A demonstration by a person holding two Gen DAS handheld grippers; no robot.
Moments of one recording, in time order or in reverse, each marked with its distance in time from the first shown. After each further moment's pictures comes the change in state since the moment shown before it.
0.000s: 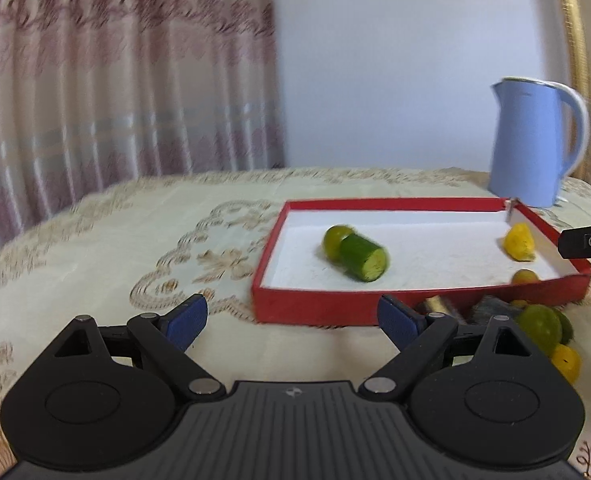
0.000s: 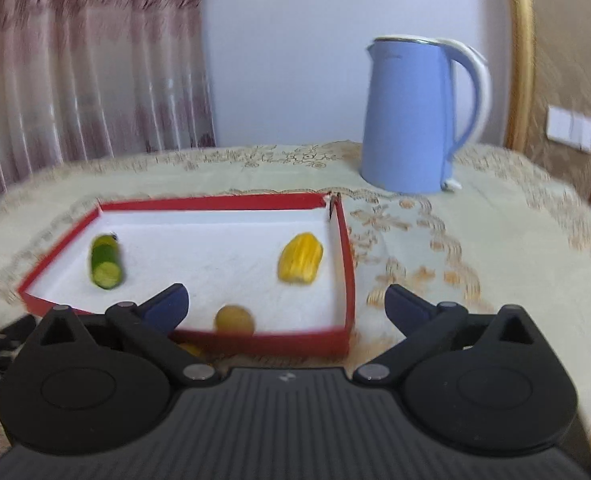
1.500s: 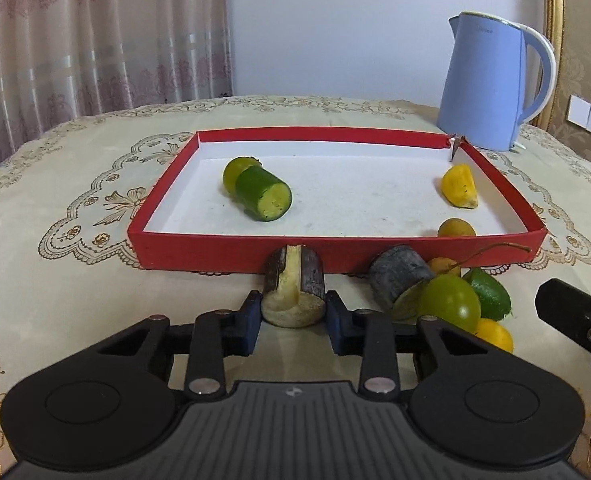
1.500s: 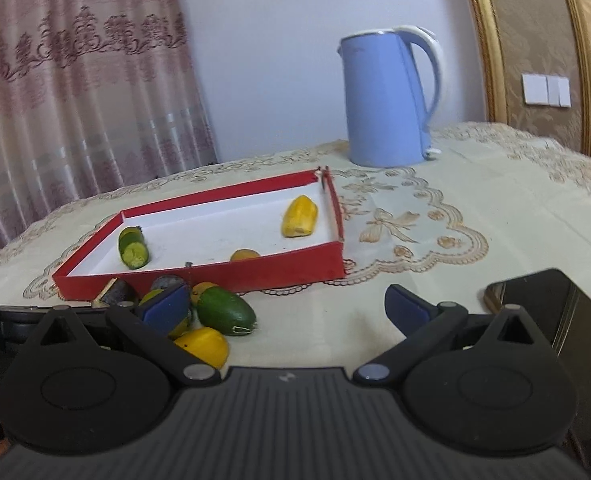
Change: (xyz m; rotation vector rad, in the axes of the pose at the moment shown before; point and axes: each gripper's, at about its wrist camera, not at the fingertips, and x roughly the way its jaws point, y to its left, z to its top) left arm 0.026 -0.043 0.001 -0.014 0.247 -0.142; right arm -0.037 -0.008 -0.056 0.045 -0.078 0.054
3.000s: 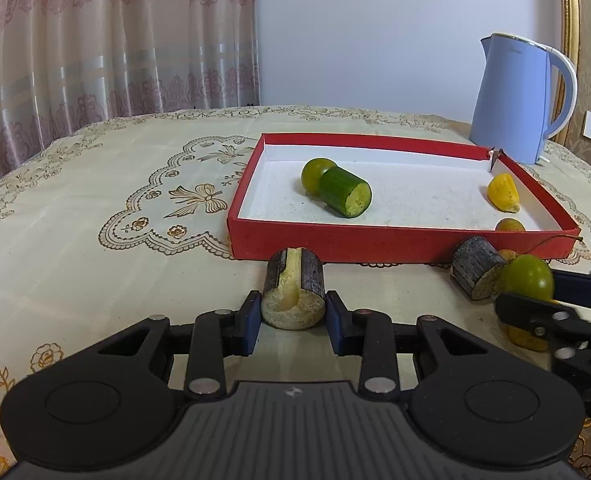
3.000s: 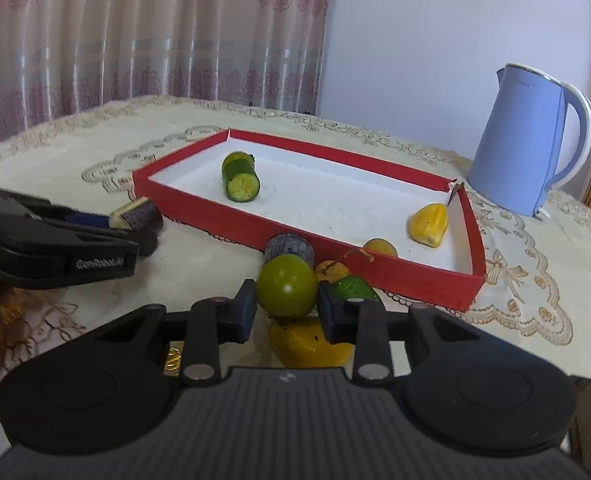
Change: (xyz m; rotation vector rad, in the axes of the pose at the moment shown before) left arm -0.014 0.051 -0.013 -0.021 -0.044 0.048; right arm 0.023 0.078 0.000 -0.372 0.131 0.164
